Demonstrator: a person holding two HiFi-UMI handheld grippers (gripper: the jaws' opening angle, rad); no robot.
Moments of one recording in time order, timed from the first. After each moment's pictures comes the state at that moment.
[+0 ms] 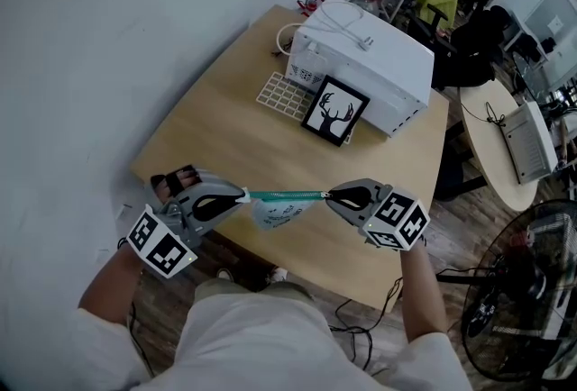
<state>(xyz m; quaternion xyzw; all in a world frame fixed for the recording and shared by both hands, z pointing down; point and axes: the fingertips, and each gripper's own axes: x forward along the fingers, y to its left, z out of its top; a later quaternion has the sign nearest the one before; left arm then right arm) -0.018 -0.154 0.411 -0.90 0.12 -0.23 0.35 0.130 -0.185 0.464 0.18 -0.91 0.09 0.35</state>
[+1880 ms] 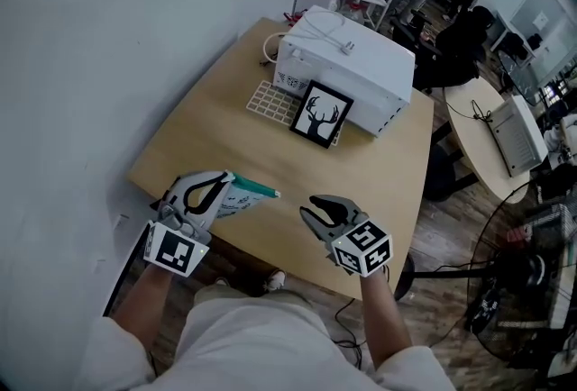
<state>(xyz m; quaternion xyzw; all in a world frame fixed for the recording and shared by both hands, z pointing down) -0.037 -0.174 0.385 -0.90 0.35 -0.15 0.23 0.113 -0.153 0.467 0.34 -0.91 0.12 0.22</state>
